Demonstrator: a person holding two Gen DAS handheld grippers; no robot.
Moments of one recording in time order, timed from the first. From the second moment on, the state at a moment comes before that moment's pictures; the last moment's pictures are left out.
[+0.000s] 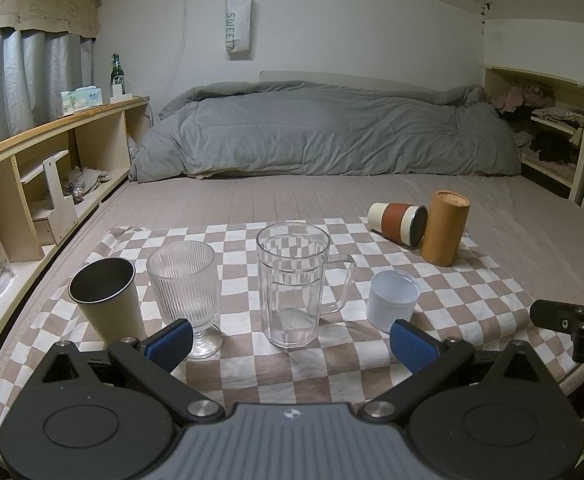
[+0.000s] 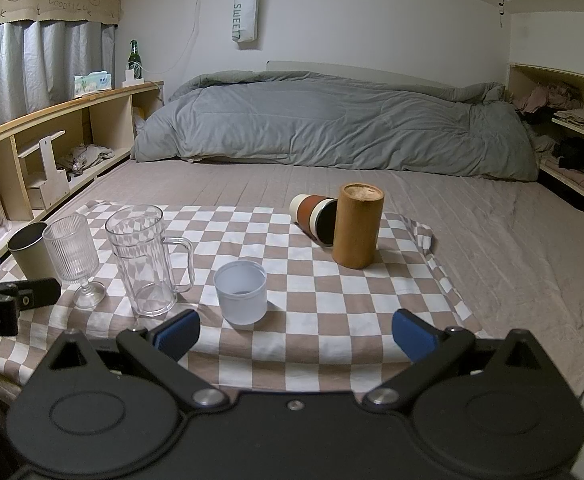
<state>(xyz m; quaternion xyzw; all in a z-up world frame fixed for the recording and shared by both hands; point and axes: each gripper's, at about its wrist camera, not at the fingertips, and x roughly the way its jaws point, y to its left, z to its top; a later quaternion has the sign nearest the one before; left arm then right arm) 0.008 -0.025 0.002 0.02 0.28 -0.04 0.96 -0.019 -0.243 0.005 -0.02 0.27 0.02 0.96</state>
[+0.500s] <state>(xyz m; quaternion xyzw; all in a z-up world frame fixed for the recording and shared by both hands) 0.008 -0.024 0.003 0.02 0.28 -0.04 0.96 -0.019 -0.243 0.004 -0.02 0.27 0.02 0.96</state>
